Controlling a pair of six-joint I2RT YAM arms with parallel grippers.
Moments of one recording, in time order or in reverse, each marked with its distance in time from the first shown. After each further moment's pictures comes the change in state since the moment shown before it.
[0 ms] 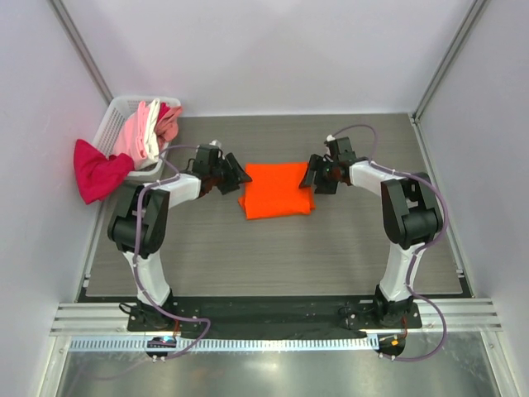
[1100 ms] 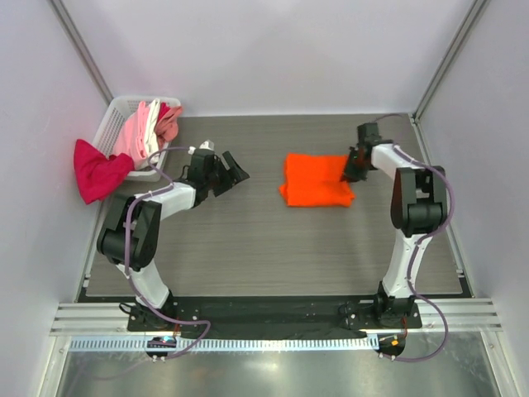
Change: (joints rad) left arm -0.012 -0.109 -0.111 0.092 -0.106 0.000; right arm -0.156 0.098 0.197 -0.245 0.140 -0.059
